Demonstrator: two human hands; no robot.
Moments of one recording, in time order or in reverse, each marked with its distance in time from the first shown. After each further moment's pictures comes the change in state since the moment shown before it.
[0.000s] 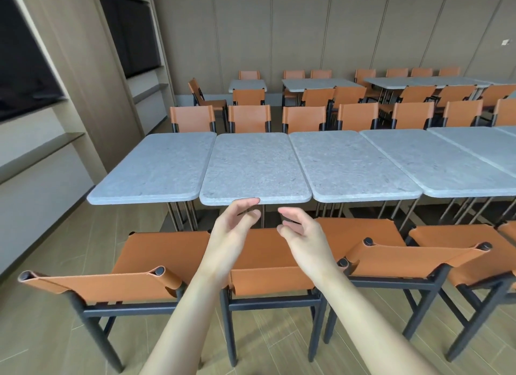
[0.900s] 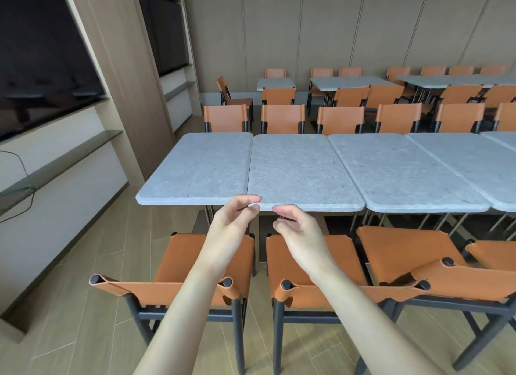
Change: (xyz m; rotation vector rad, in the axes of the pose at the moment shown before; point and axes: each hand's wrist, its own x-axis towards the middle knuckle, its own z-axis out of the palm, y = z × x) left_hand 0.056 0.002 -0.201 0.051 0.054 -0.035; right_hand 0.053 -0.067 0.196 0.060 -0.100 -0.016
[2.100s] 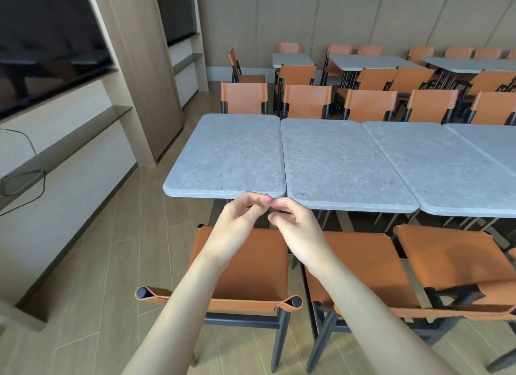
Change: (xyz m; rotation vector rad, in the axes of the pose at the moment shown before) left_hand 0.119 -0.056 -0.192 -0.017 -0.110 -0.053; right_hand 0.112 -0.020 0.208 -0.033 -0.072 0.072
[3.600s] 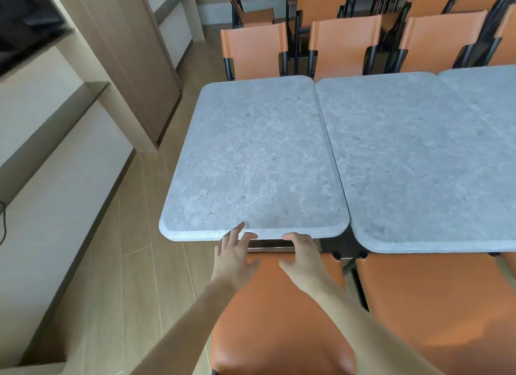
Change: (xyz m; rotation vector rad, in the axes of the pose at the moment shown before) left_hand 0.366 -0.253 -0.153 1.080 -0.117 -0.149; right_hand 0.374 0.191 0.134 -0.445 -0.152 0.278
